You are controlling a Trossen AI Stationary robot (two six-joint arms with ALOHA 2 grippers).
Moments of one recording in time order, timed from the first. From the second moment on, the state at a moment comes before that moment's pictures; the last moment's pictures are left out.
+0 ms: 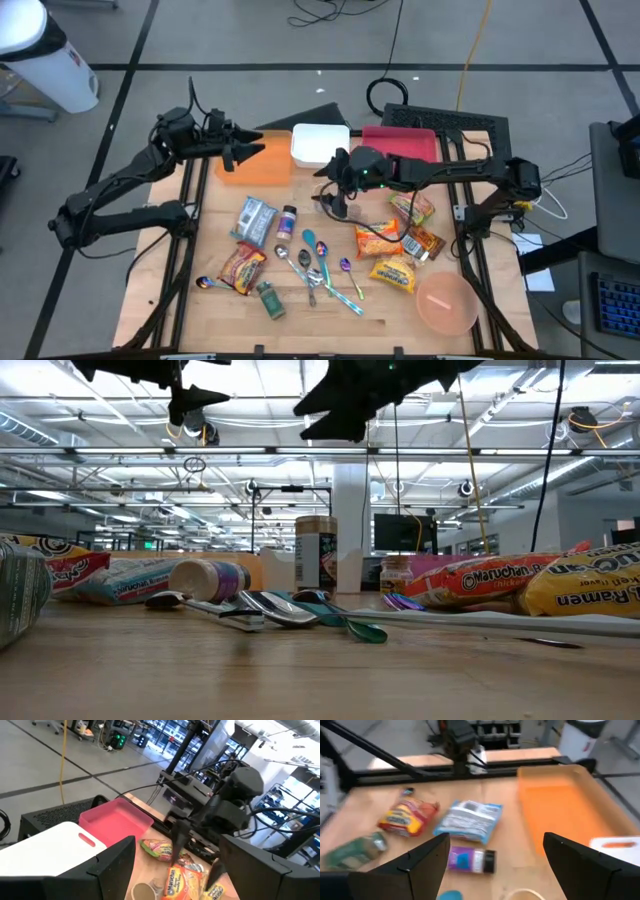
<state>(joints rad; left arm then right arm) 0.67 0.83 0.83 -0.09 0.50 -0.44 -0.14 1.58 1.21 -0.03 -0.08 0.00</state>
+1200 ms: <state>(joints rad) 0.53 1.00 0.83 -0.08 0.49 -0.44 -0.16 1.74 1.19 -0.16 0.03 -0.06</state>
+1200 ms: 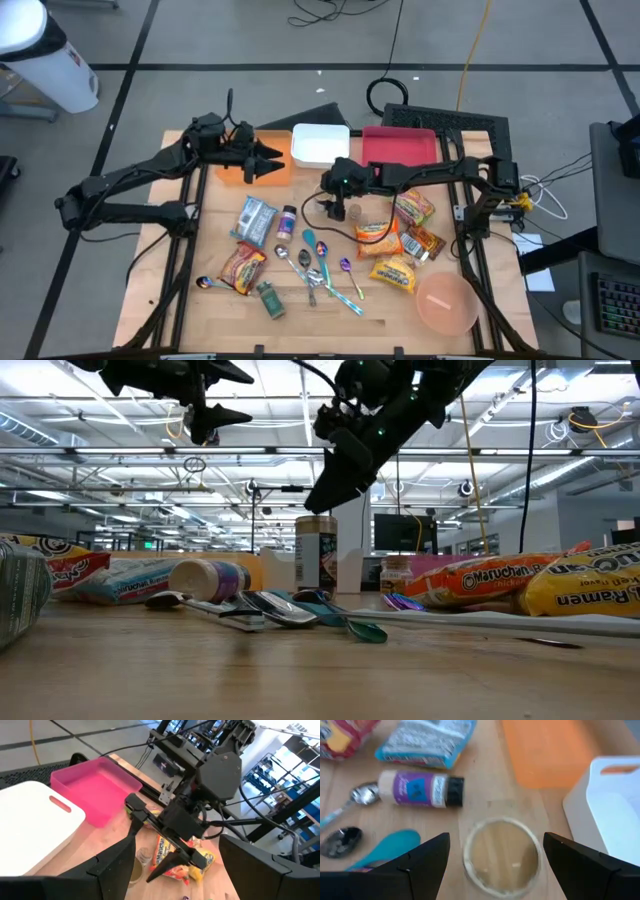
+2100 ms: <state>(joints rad) 0.52 1.00 0.83 -0.07 0.49 -0.43 -0.17 1.78 1.08 0.05 0.03 0.10</state>
